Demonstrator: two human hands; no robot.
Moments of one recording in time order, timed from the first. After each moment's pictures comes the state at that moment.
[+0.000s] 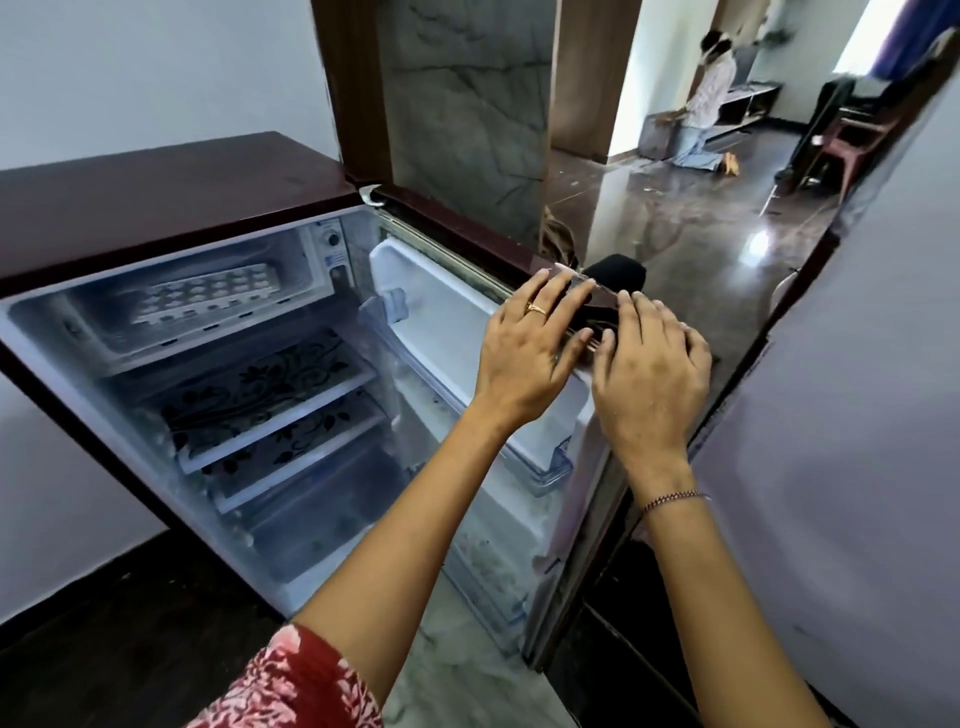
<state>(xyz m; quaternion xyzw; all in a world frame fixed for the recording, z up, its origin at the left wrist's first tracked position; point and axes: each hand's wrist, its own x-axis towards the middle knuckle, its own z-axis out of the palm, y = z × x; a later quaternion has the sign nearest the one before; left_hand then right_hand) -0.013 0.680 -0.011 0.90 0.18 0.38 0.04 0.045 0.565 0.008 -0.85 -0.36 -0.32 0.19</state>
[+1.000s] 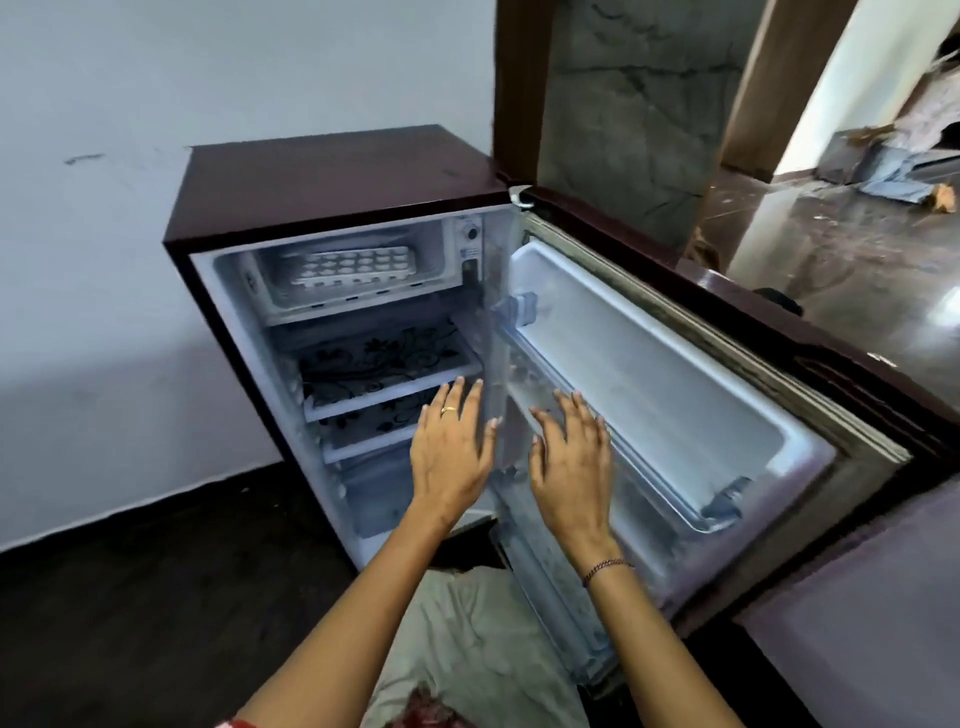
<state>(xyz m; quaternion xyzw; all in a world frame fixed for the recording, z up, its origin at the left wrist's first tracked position) -0.171 0.732 -0.114 0.82 0.51 0.27 0.03 -0.046 0.659 -0.110 -0.76 -0.58 -0.13 0.28</state>
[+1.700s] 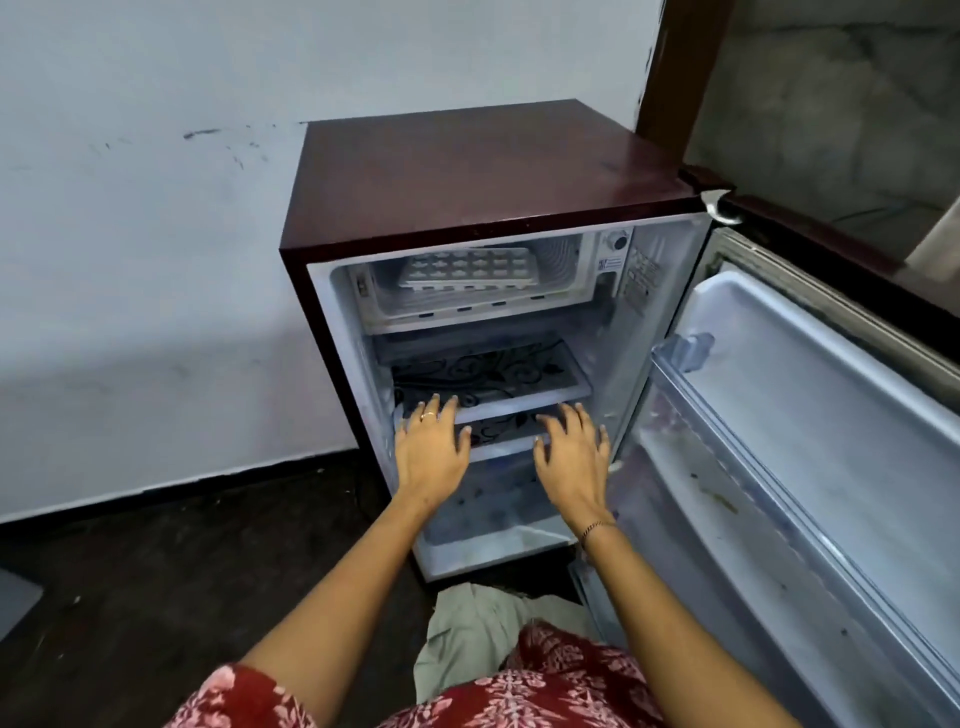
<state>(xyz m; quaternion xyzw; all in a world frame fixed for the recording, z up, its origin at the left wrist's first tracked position) -0.307 0.904 -0.164 0.75 0.65 0.12 0.06 -0.132 0.866 -0.175 -0.76 -0.62 0.05 0.19</state>
